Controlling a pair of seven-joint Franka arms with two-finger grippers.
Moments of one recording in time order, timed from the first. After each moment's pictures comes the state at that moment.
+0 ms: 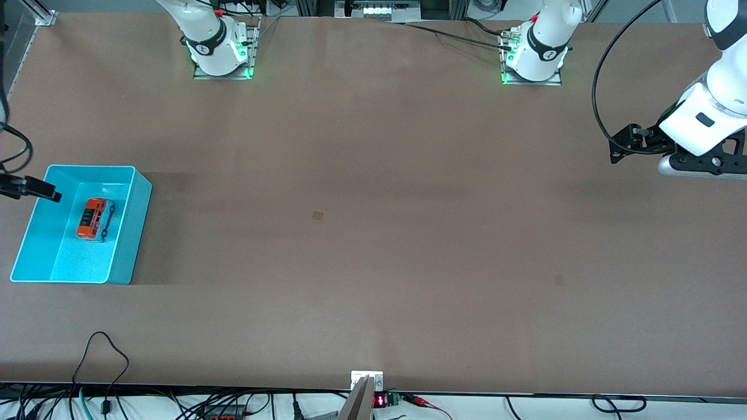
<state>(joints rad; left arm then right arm) -0.01 0.02 -0.07 -1.66 0.05 1.65 -0.02 -0.20 0.24 -0.16 -1.70 0.04 1.90 -0.33</state>
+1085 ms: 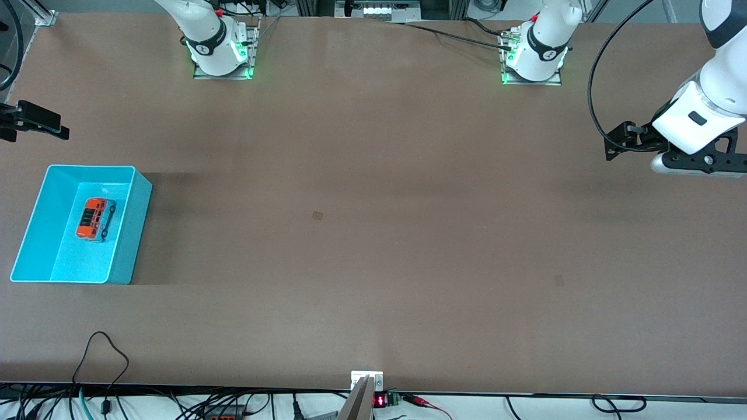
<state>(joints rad) -0.02 0.02 -0.07 -1.65 0.05 1.63 -0.03 -0.04 0.13 -0.05 -1.39 -0.01 1.38 -0.15</state>
